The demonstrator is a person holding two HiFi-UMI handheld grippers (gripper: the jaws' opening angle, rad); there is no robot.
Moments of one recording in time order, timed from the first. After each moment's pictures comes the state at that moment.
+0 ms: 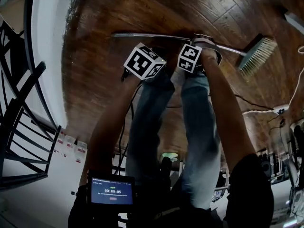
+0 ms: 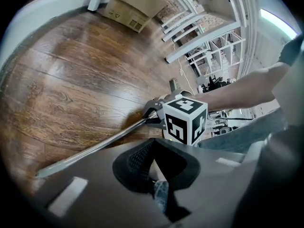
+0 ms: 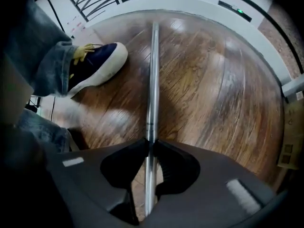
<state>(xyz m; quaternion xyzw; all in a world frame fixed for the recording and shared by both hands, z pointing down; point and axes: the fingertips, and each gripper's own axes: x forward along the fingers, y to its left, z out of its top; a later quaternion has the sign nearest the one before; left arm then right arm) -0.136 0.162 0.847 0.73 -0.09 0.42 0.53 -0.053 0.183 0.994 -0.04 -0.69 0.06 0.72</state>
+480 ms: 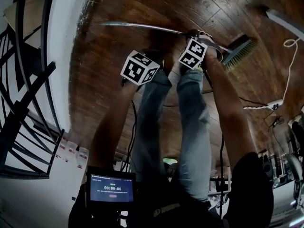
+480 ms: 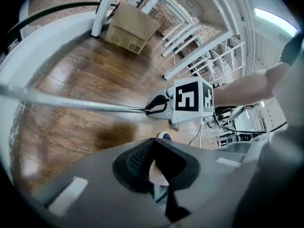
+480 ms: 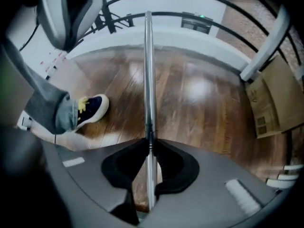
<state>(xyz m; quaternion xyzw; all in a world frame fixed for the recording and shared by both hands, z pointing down) -0.138 0.130 0.758 0.75 -0.16 0.40 0.50 -0.052 0.097 0.881 0.10 -0.75 0.13 0.64</state>
